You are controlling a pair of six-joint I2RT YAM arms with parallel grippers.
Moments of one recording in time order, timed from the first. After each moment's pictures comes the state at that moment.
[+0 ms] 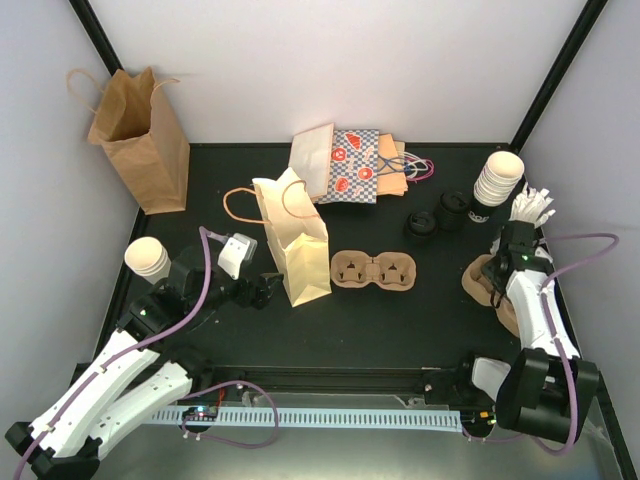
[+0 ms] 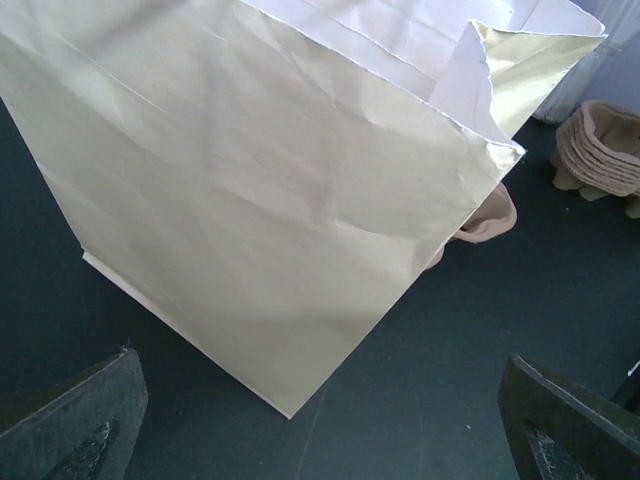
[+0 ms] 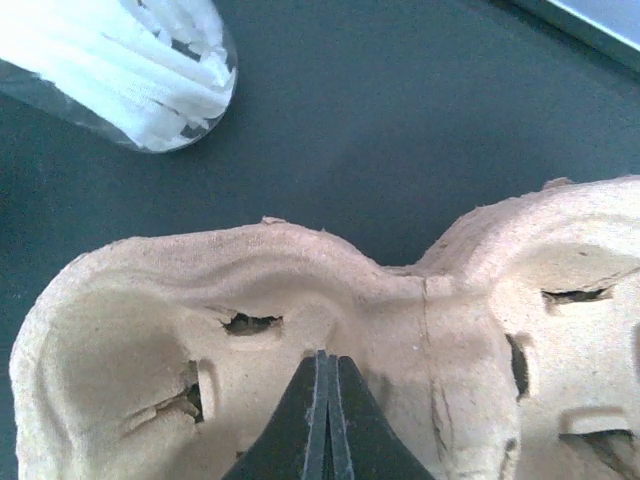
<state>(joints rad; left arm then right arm) -0.61 0.62 0.74 -0.65 0.13 -0.24 -0.21 1.12 0.72 -0.76 0.26 0.72</state>
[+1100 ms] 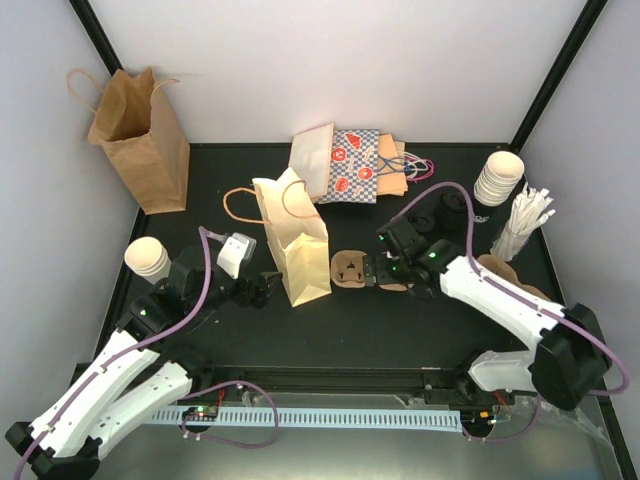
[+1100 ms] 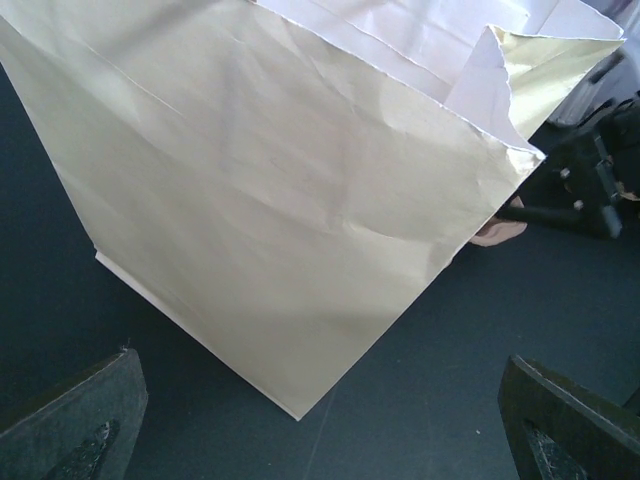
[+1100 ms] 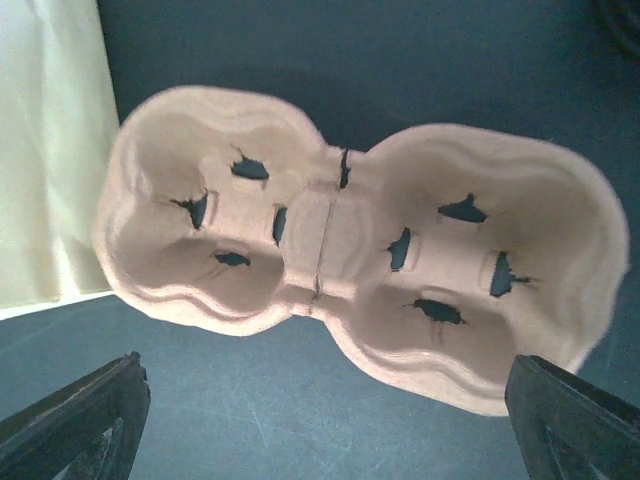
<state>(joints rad) -0.61 0.62 0.74 -0.65 0.10 -0.24 0.68 1.25 0.91 -0.71 0.07 0.53</state>
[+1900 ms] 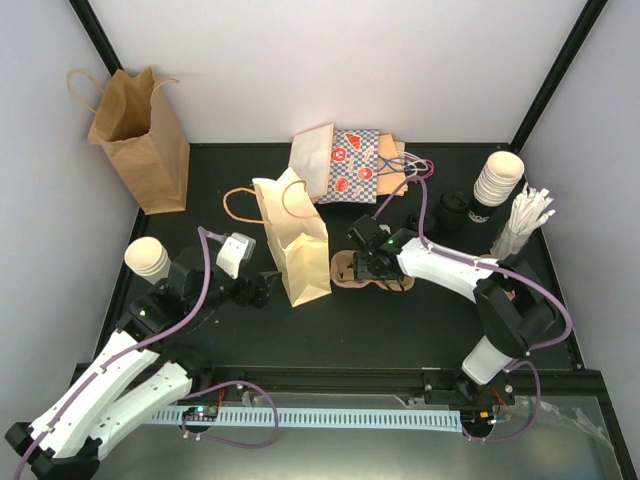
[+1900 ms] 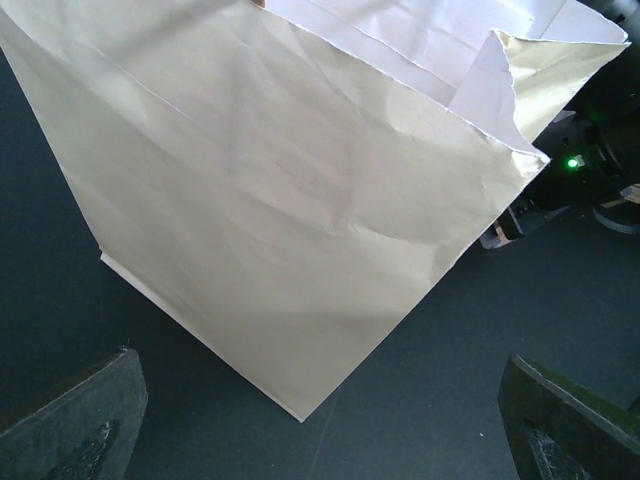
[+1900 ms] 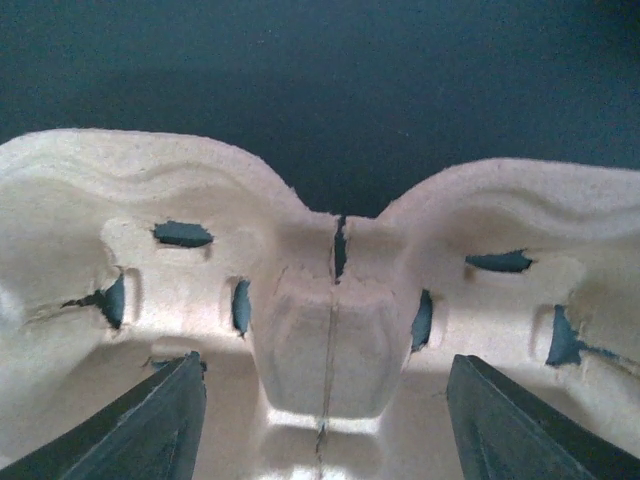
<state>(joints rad) -0.61 0.61 0.74 -0.65 0.09 -0.24 0.74 1.61 1.03 -0.66 0.19 0.67</state>
